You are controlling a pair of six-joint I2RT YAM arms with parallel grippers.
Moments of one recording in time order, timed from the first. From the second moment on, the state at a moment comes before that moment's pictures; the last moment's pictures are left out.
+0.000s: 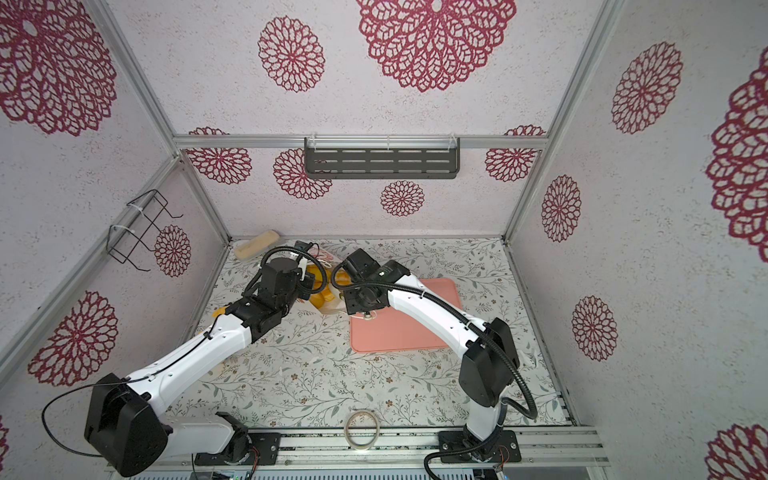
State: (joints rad) left arm -0.53 1.34 1.04 -0.17 -0.45 0.09; right arm 0.82 1.79 1.71 -0.97 0.04 0.48
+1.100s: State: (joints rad) left arm -0.54 1.40 1.10 -0.22 -0.46 -0.10; right arm 0.82 1.74 1.66 -0.91 0.04 0.44
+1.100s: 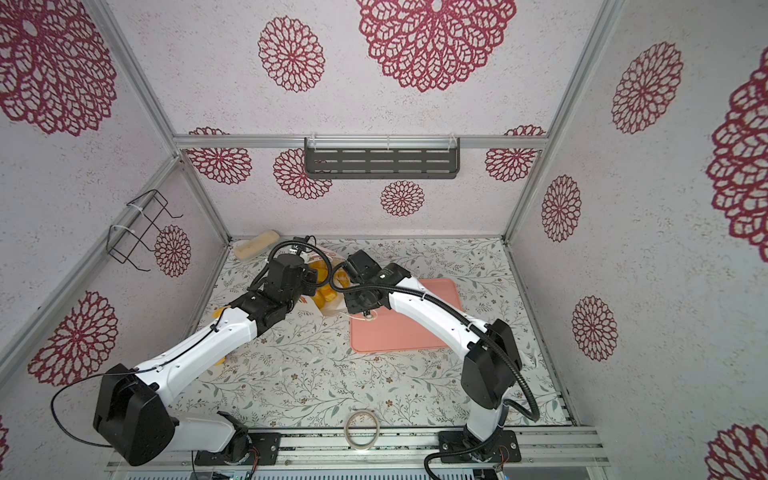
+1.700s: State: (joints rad) left arm -0.55 1.45 1.16 -0.30 -0.53 -0.18; right arm 0.84 1.23 1.41 -1.06 0.01 0.54
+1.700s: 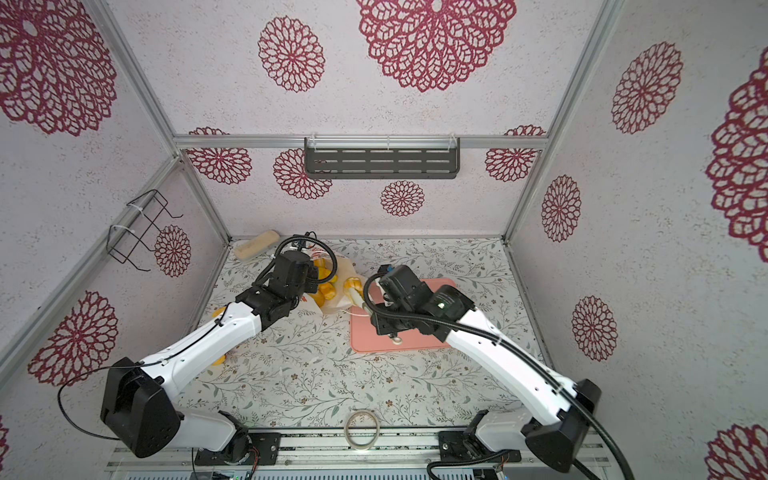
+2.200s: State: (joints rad) left arm -0.55 1.39 1.12 -0.32 -0.51 -0.18; right arm 0.45 1.13 1.09 -1.06 0.18 0.47
